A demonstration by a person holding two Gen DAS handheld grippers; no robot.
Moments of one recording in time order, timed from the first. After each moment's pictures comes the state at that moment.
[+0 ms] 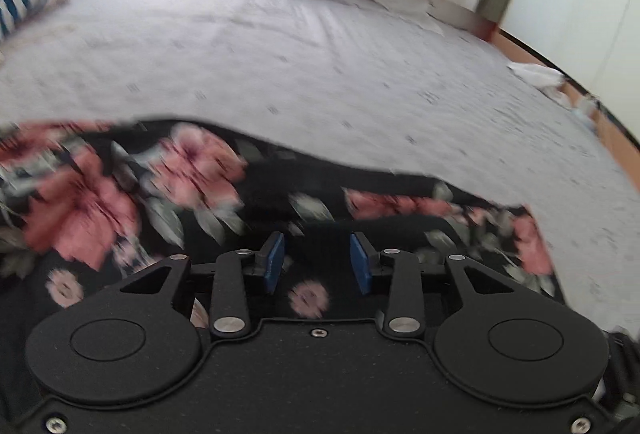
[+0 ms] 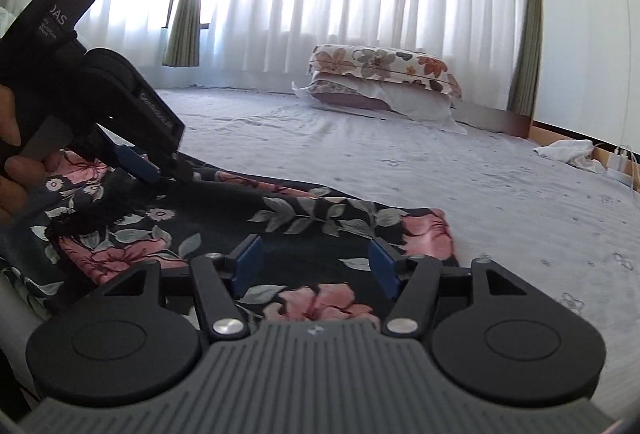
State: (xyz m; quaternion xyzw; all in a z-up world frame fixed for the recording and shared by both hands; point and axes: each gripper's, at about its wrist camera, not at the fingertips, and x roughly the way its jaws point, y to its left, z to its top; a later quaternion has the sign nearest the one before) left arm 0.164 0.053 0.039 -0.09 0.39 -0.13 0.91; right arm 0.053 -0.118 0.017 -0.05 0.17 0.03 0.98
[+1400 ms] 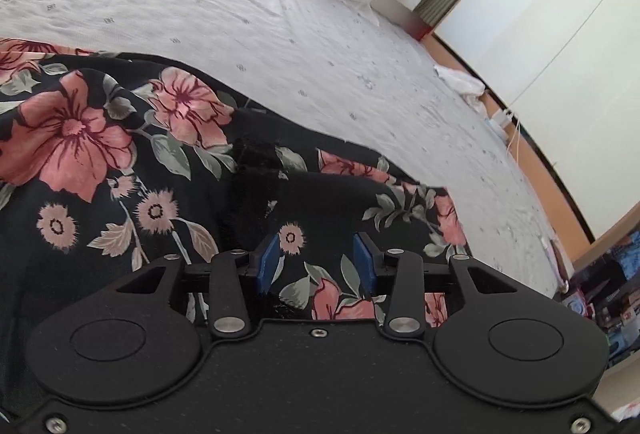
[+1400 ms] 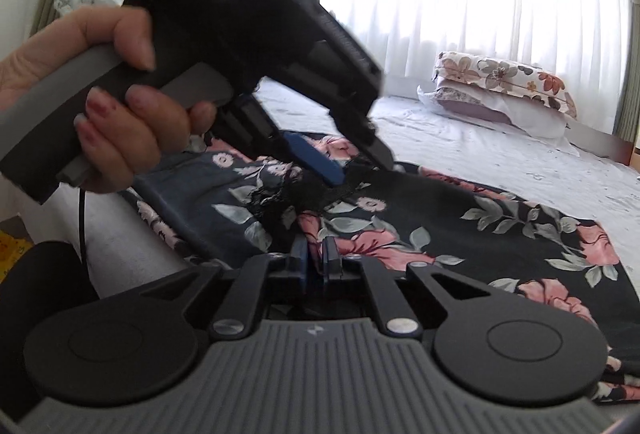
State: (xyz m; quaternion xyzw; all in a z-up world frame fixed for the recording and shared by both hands) left arm 0.148 0.122 0.030 -0.20 0.40 -0.24 0.86; right arm 0.026 -0.022 -0.003 -0.07 0.16 0.18 0.97
